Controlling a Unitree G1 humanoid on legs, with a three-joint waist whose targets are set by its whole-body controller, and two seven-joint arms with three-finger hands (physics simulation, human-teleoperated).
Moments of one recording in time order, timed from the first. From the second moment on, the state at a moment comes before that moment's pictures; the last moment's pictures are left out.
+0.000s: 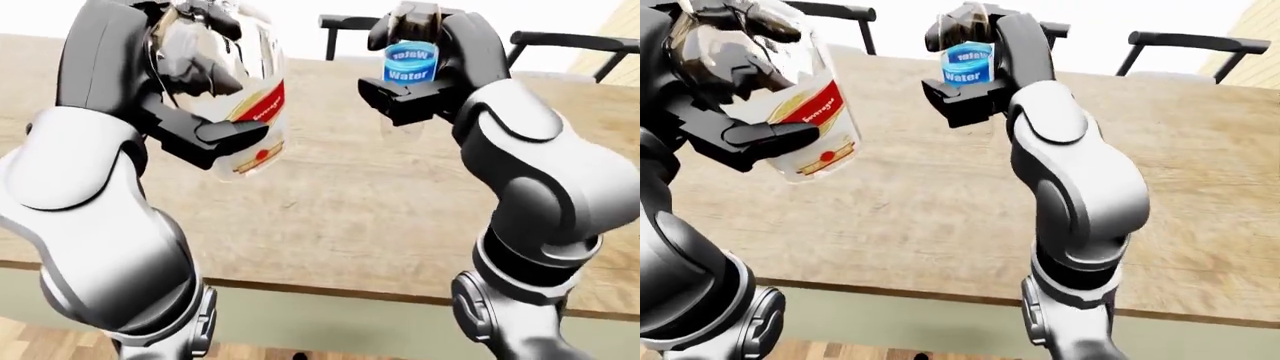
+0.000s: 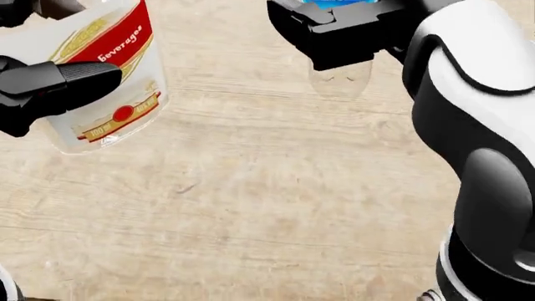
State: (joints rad) left arm -0.98 0.28 -0.01 -0.73 0.82 1.39 -0.70; right arm -1.02 -0.18 -0.08 -0.46 0.19 1.29 -0.11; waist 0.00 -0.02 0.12
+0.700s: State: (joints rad) left arm -0.97 0.28 0.01 -0.71 0.79 1.36 -0.70; right arm -1.17 -0.16 -0.09 0.75 0.01 0.32 -0.29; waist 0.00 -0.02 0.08
